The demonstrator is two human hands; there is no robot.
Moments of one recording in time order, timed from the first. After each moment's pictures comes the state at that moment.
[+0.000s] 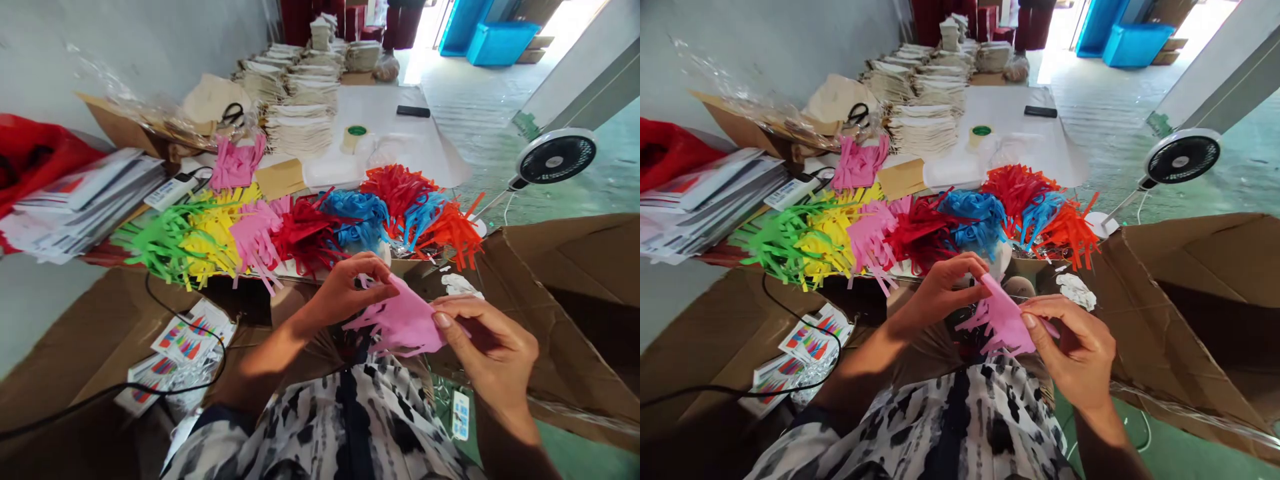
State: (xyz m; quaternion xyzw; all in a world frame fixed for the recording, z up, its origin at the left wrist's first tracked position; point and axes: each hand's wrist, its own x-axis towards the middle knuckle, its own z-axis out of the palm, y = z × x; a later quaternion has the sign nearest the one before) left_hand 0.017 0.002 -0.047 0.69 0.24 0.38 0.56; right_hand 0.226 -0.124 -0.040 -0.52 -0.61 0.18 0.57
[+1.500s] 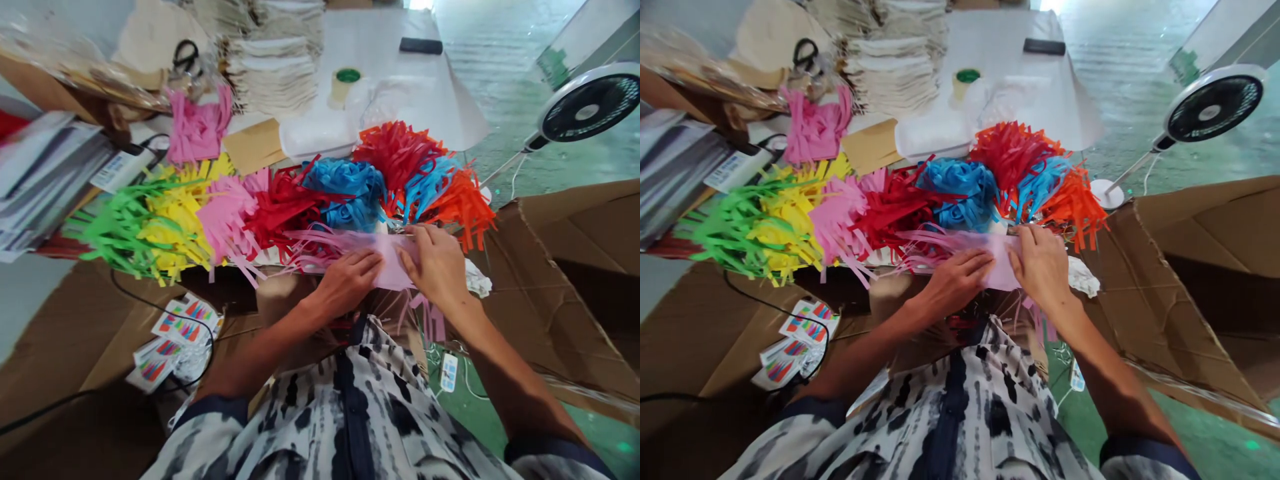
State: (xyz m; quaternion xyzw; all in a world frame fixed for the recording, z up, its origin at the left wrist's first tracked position) left_hand 0.039 0.011 -0.135 0.94 0.24 0.19 0.14; right_hand 0.259 -0.023 -0.108 -0.67 -0.73 -0.02 0.17
